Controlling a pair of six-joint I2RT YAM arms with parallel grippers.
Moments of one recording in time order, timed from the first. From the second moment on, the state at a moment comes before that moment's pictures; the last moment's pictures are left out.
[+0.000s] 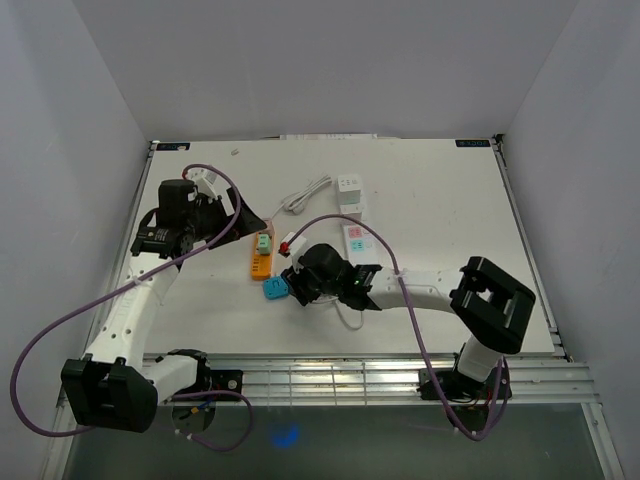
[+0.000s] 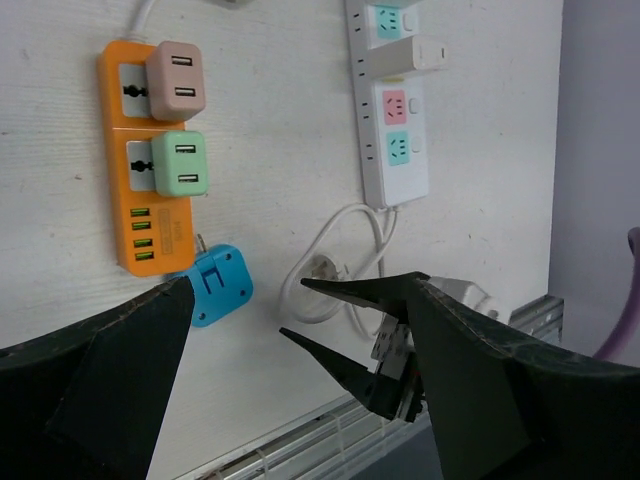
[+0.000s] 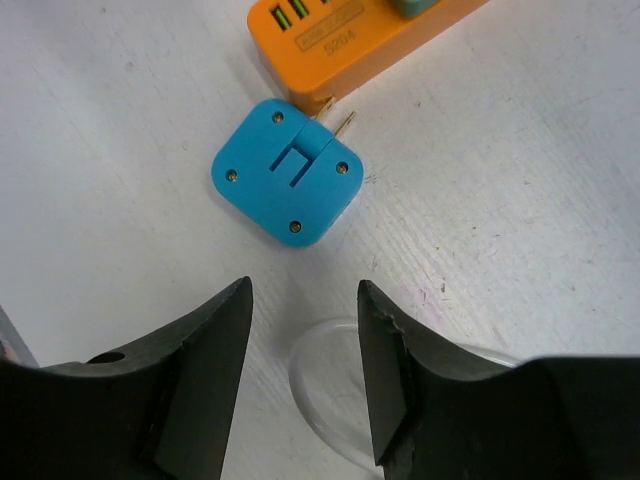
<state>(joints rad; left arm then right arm) -0.12 1.11 1.03 -0.59 0.41 -0.49 1.11 1.71 0.95 0.12 0.06 0.10</state>
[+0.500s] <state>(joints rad) -0.15 1.10 1.03 -0.57 0.32 -0.52 1.06 1.63 0.95 0.07 0.05 0.22</state>
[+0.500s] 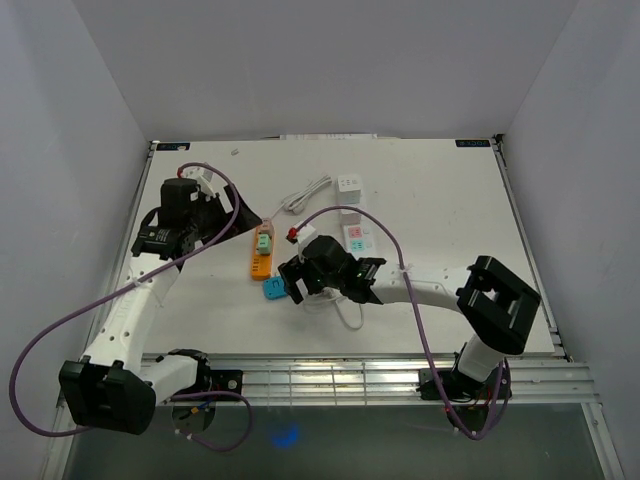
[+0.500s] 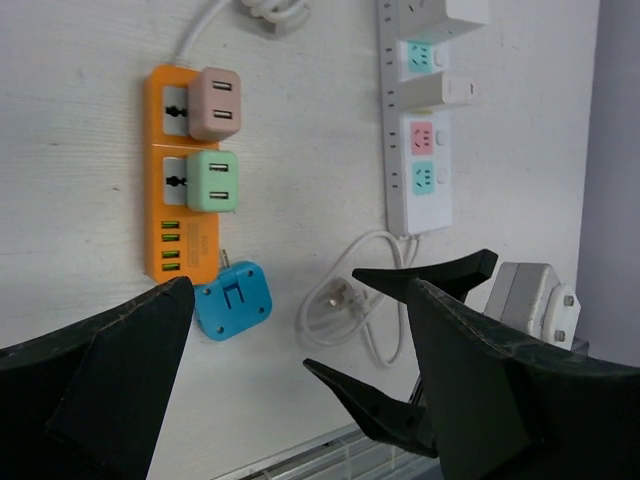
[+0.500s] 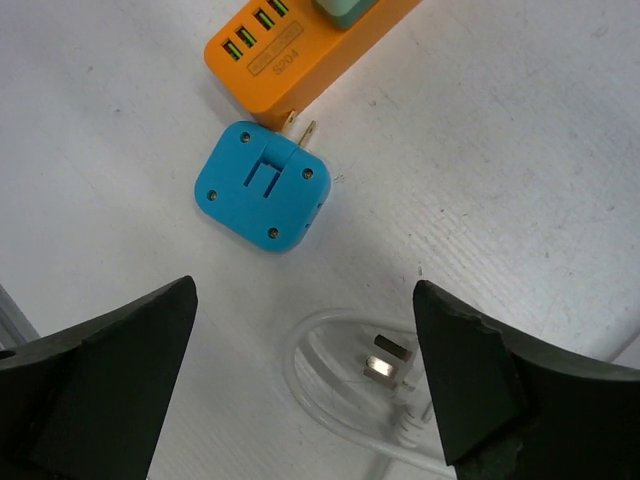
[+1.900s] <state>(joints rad) 0.04 1.06 1.02 -0.60 0.31 -0.60 1.25 2.06 1.32 -0.10 0.52 0.57</state>
